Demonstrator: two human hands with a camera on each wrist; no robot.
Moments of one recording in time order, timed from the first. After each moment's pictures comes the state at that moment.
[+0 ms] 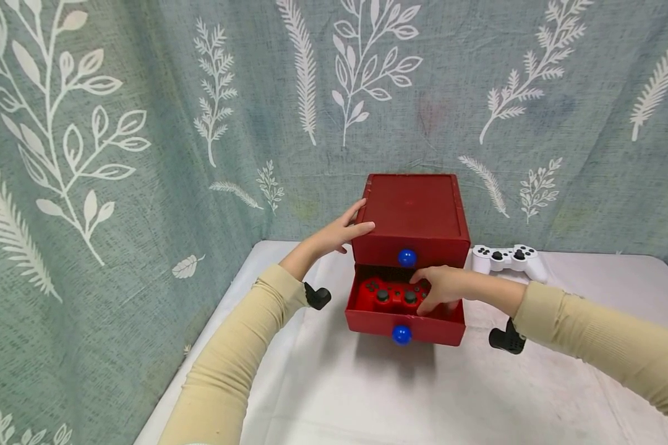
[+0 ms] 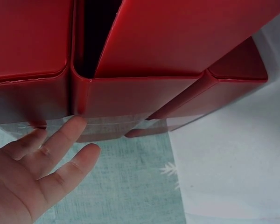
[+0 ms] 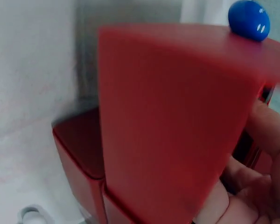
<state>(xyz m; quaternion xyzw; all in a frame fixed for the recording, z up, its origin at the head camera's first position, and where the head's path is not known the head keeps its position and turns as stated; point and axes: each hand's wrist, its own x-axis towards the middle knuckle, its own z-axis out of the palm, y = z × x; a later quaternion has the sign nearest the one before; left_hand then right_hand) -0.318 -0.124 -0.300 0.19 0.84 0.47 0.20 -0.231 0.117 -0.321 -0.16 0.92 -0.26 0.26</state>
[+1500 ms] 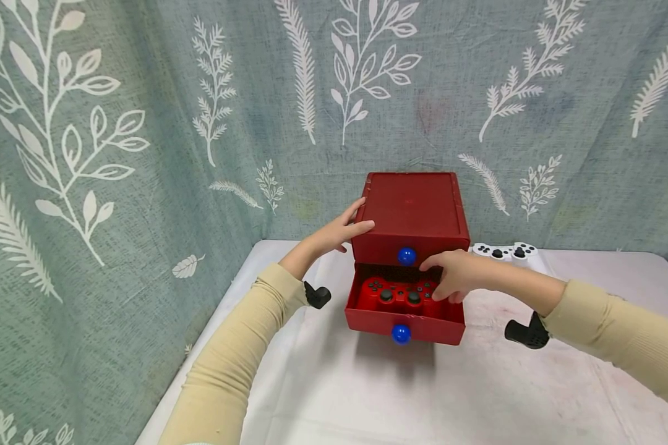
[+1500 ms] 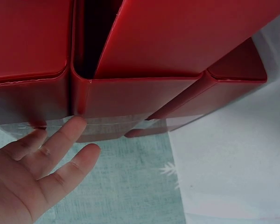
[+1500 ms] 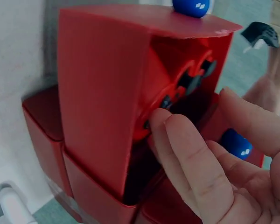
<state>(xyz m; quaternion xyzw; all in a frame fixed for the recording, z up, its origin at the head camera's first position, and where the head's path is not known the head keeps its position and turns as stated) -0.317 -0.124 -0.297 0.19 0.84 0.46 0.21 -0.223 0.134 -0.291 -0.17 0.91 -0.28 0.26</state>
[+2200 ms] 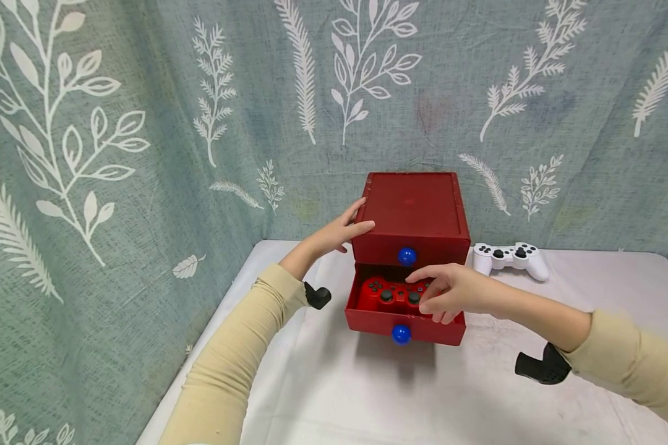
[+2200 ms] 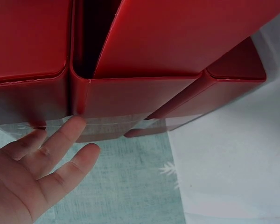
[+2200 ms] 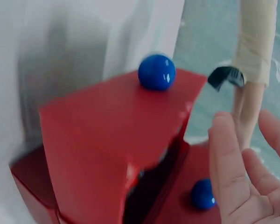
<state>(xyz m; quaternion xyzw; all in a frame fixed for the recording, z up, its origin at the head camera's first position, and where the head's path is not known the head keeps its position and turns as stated) -0.317 -0.123 -0.299 0.18 0.85 0.46 0.19 -0.184 0.135 -0.295 -0.22 0.82 -0.46 0.24</state>
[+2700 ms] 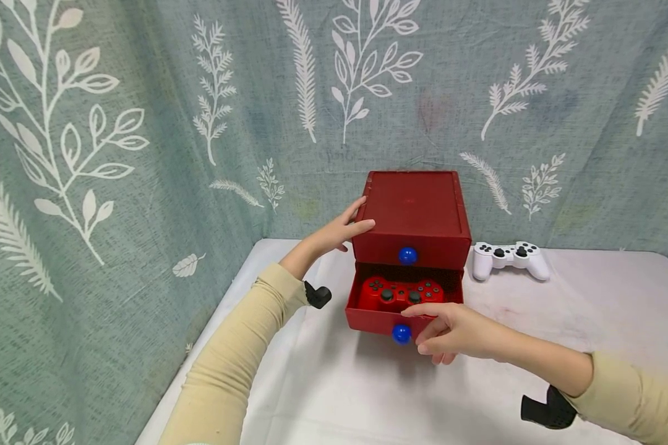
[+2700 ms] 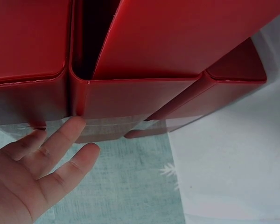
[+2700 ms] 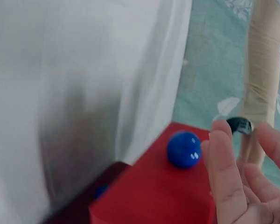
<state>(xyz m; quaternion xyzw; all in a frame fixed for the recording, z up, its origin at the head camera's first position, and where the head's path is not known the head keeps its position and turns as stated) -0.317 -0.123 -0.300 0.18 0.85 0.46 0.20 -0.151 0.129 -0.331 -0.24 0.78 -0.51 0.27</state>
